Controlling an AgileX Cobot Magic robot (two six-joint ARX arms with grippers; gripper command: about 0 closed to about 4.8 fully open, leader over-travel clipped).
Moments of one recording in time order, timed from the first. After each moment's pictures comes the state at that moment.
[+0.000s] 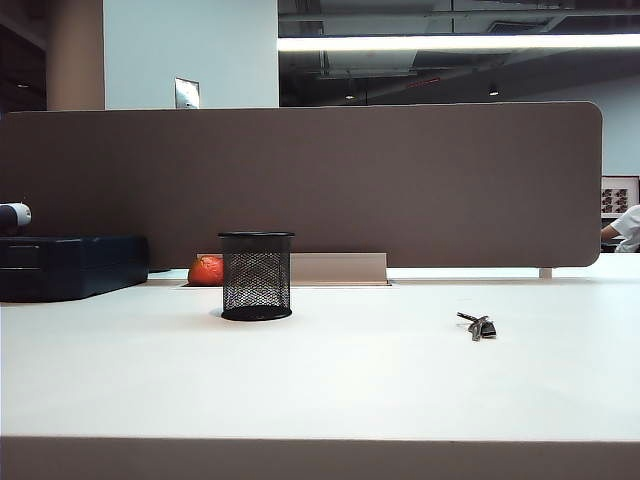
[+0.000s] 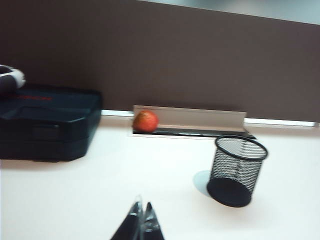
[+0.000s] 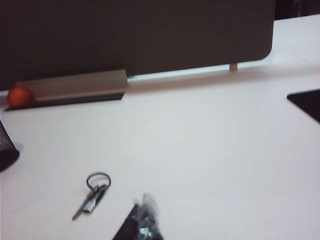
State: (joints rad) left arm -0.01 0.01 0.01 0.14 0.14 -0.08; right arm 0.04 0.00 0.03 -0.02 -0.05 0.16
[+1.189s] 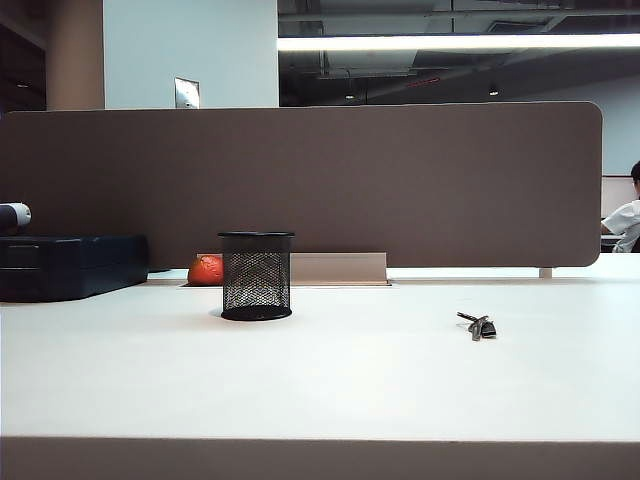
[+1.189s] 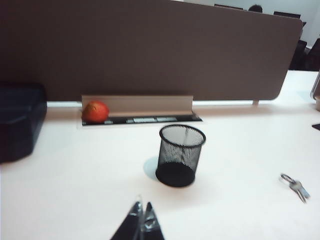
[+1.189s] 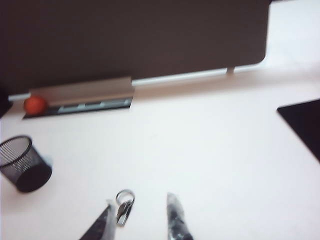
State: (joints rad) left arm -0.01 0.01 0.22 -0.15 0.34 -0.08; right arm 0.05 0.42 0.78 -0.54 -0.06 0.19
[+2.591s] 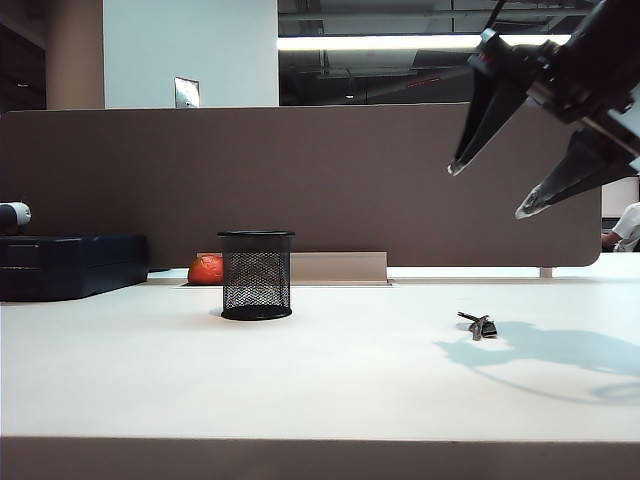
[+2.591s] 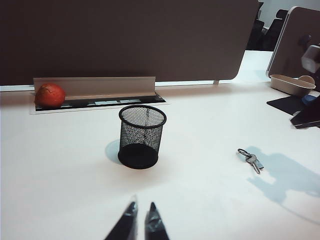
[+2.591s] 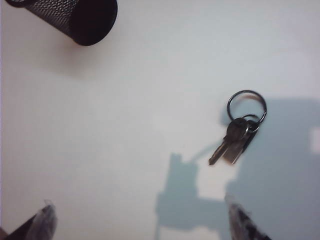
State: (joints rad) left arm -0.01 0.01 0.25 -0.24 0.49 -0.08; right arm 0.23 1.40 1.07 -0.56 -0.41 0.15
